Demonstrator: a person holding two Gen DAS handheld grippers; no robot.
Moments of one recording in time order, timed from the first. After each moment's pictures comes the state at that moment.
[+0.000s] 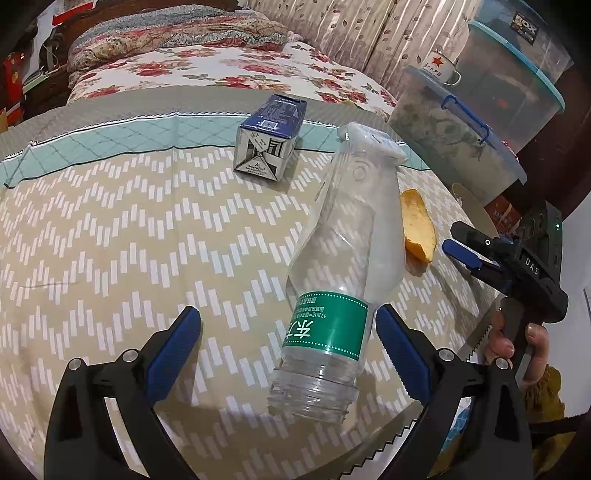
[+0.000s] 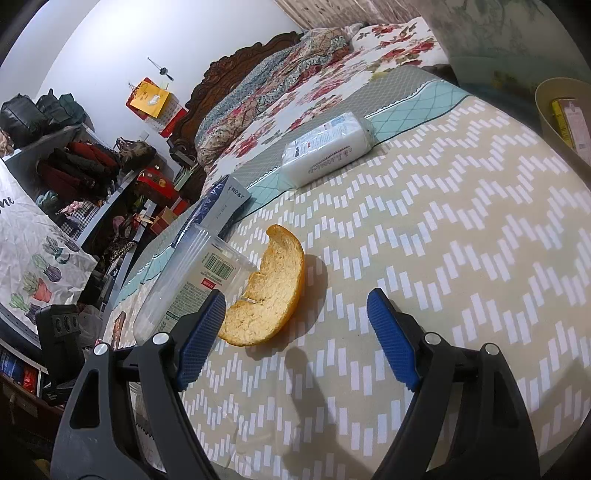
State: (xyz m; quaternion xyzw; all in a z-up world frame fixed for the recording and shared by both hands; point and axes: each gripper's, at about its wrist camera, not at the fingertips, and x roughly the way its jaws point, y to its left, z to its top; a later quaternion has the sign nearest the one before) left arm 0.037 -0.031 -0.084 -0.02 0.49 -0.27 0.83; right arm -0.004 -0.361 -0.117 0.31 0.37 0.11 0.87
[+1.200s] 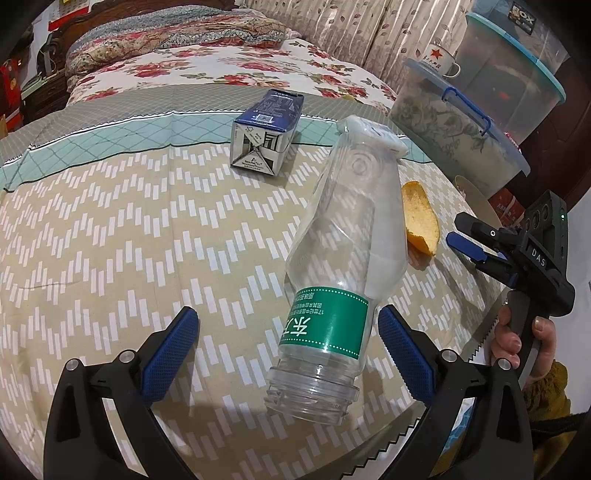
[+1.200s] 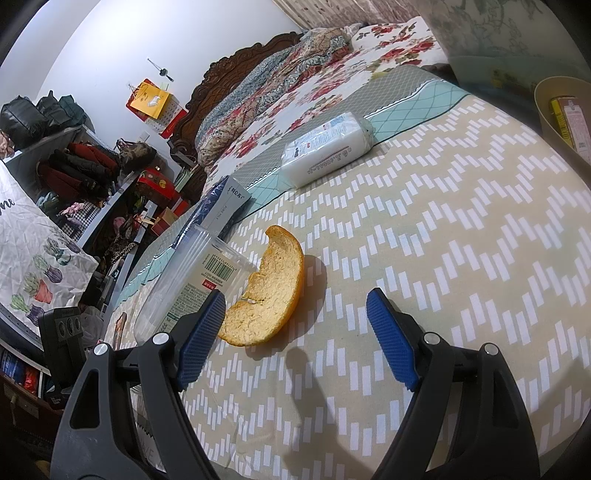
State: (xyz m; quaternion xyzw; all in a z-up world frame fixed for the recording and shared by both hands) left arm 0.035 -0.039 -0.090 -0.01 0.49 -0.26 0.83; right arm -0.004 -0.364 -0.118 0.31 0.37 0.11 0.87
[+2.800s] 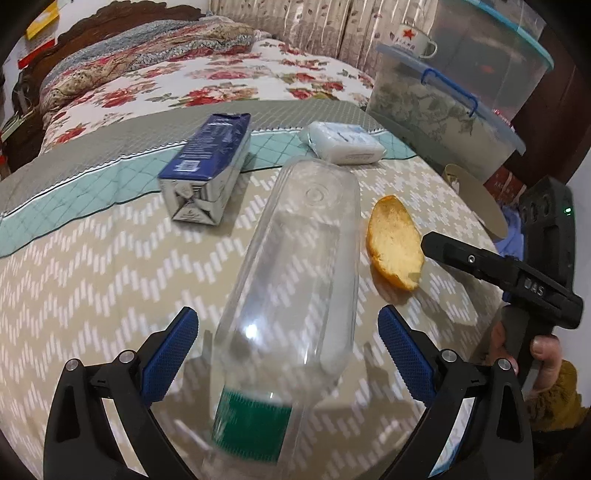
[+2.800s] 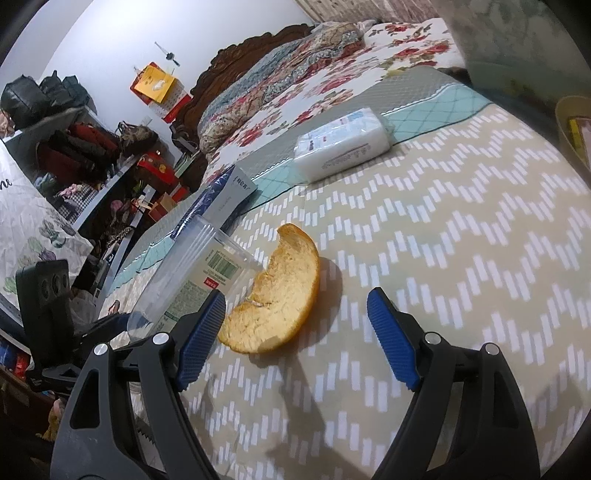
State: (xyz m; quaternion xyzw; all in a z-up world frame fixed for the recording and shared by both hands) left arm 0.060 -0.092 -0.077 0.05 0.48 -0.29 0.83; right arm 0.014 -0.340 -0.109 0.27 0.39 0.12 0.87
